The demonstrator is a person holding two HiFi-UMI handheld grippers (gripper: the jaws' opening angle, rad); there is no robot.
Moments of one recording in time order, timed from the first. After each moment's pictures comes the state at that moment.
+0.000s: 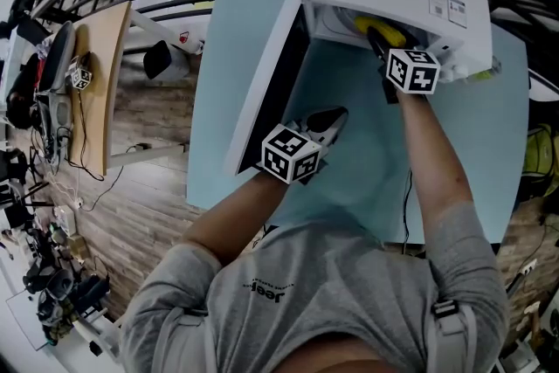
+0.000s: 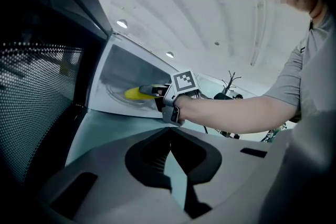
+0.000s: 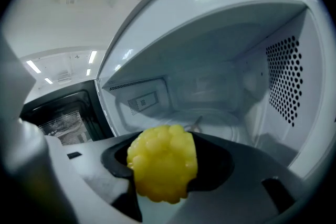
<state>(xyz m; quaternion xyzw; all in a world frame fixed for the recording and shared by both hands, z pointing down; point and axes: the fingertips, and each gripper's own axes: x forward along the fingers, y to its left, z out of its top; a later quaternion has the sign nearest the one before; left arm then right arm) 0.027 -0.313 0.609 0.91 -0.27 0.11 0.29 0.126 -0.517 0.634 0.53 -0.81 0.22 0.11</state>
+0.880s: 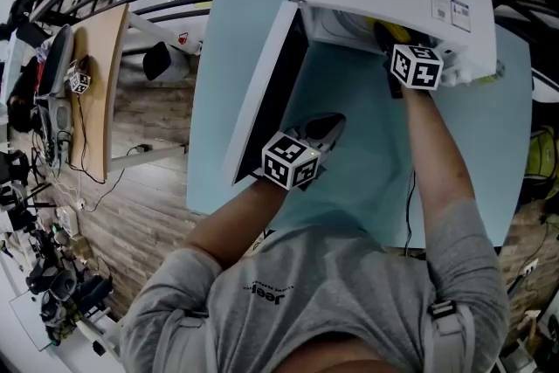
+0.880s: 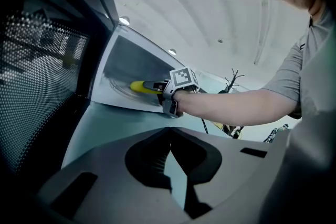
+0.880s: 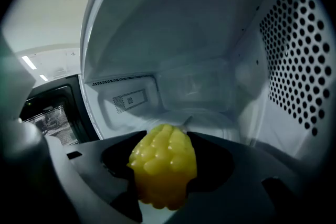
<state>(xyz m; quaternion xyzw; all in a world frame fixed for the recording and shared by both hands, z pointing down) 0.026 -0.311 0.631 0.90 -0.28 0.13 0.30 0.151 -0.541 0.652 0.55 -0.80 0.21 0.12</state>
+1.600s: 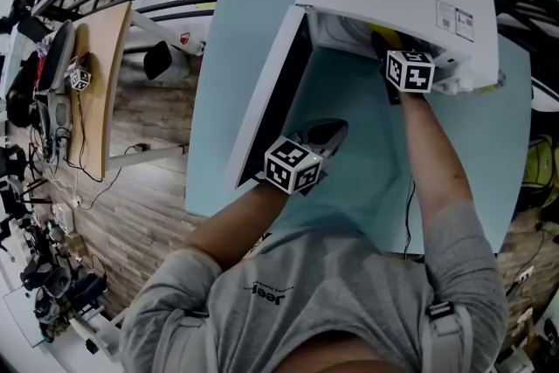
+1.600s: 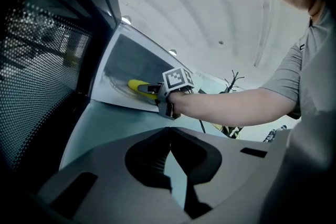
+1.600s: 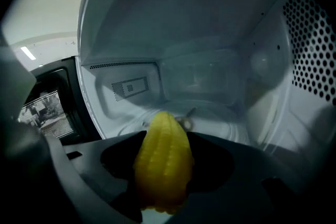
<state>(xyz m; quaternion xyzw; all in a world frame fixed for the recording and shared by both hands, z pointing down) 0.024 -0.312 0.631 0.90 -0.28 0.12 0.31 0.135 -0.547 0.672 0.54 -0.80 0.21 0.17</state>
